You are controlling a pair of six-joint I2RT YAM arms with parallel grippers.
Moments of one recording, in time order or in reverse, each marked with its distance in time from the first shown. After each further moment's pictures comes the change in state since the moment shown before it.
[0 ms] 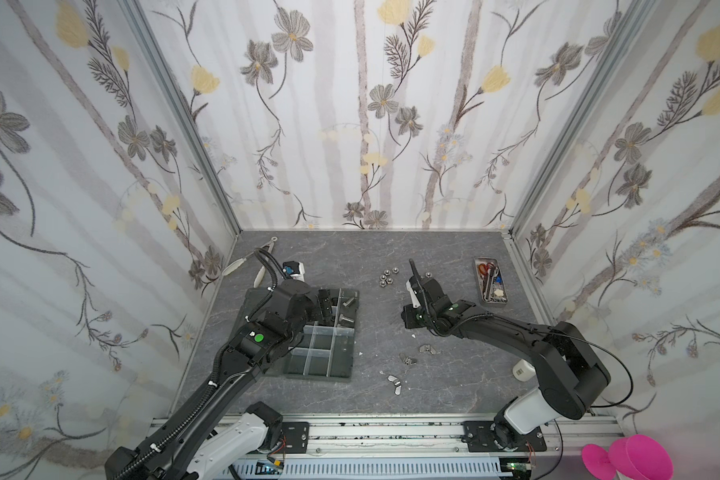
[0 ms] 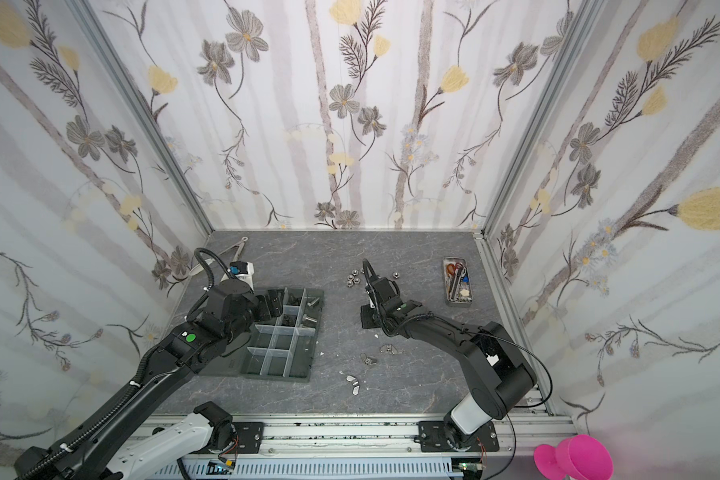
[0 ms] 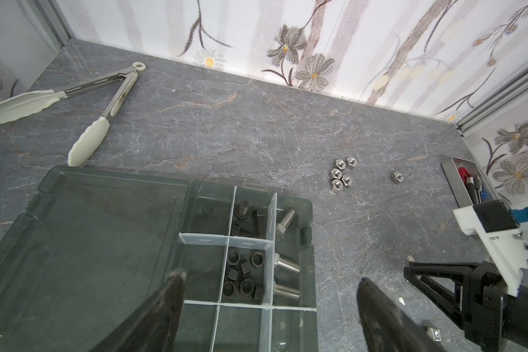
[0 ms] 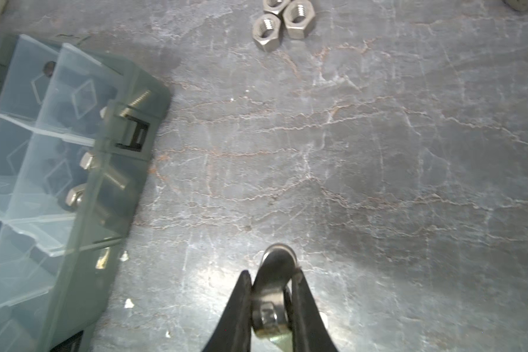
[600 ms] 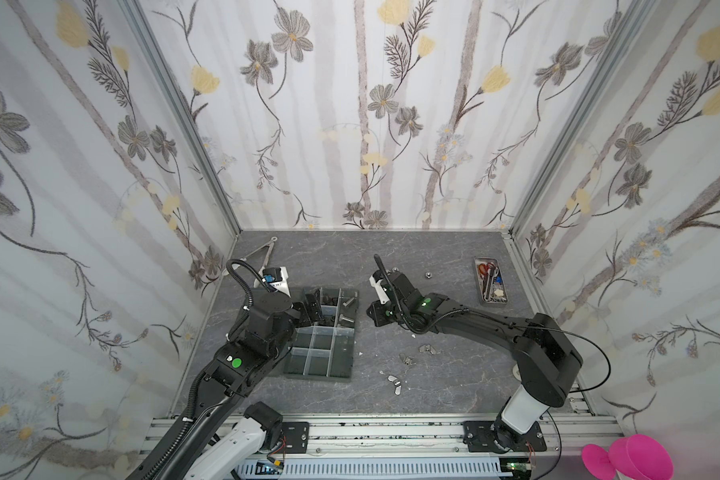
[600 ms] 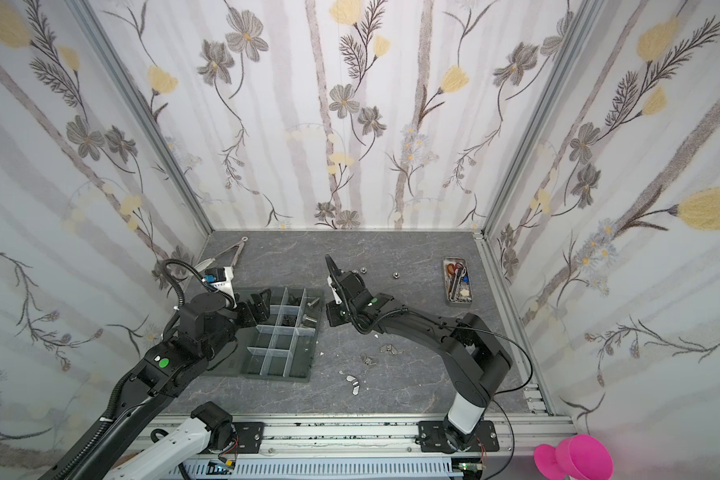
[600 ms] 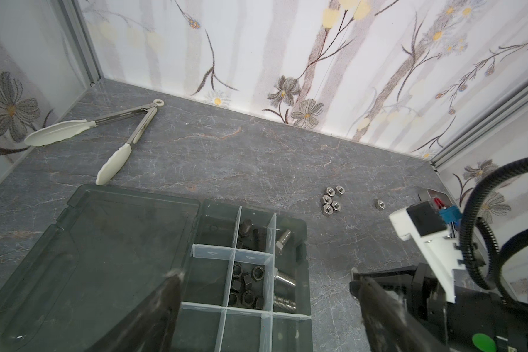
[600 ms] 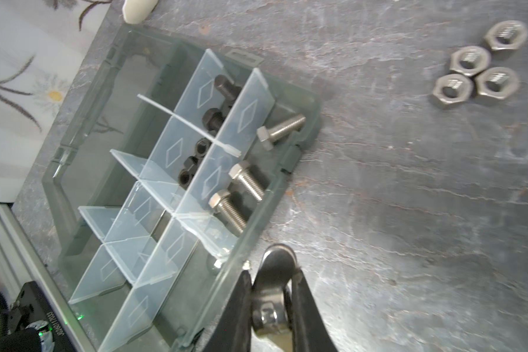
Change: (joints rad) left arm 0.000 -0.197 -0.037 -0.010 -0.044 0.000; right arm 0.192 0.148 0.253 -0.010 -0.069 0.002
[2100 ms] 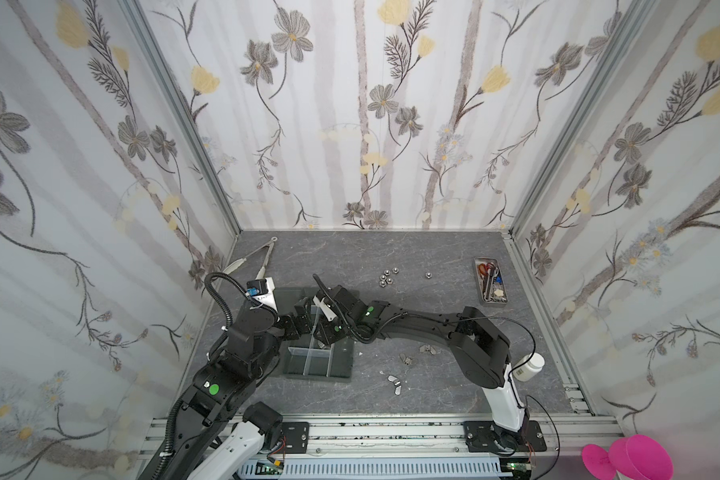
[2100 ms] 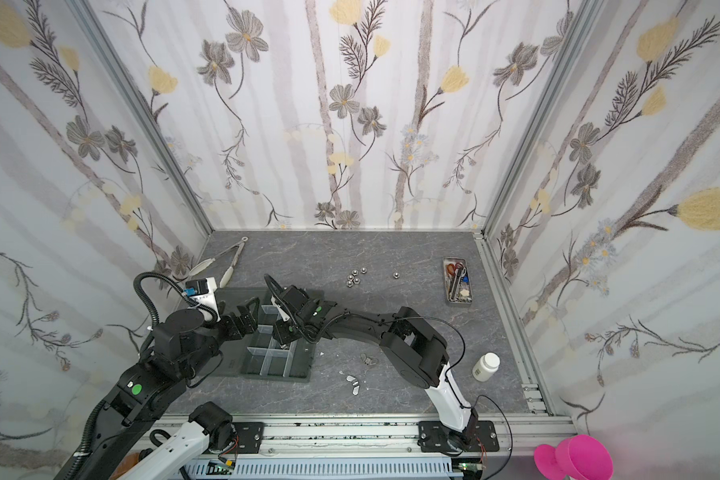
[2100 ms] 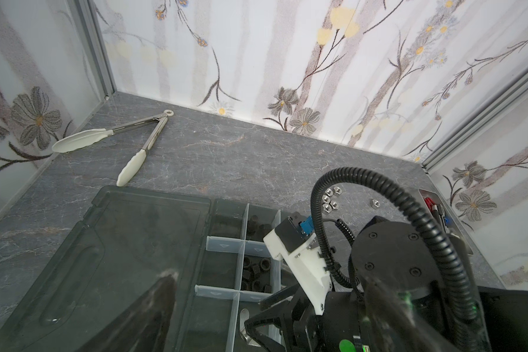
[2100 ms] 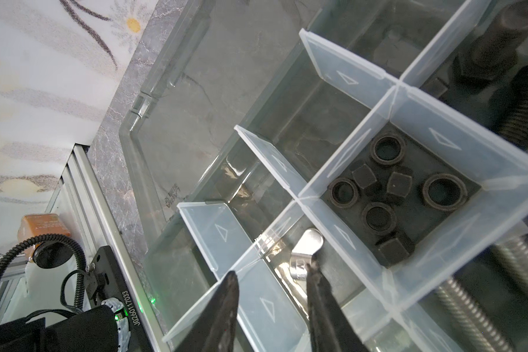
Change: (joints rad) left arm 0.000 -0.129 0.006 -0.111 0.009 0.030; right arm 0.197 0.360 0.381 -0.032 -0.110 0.067
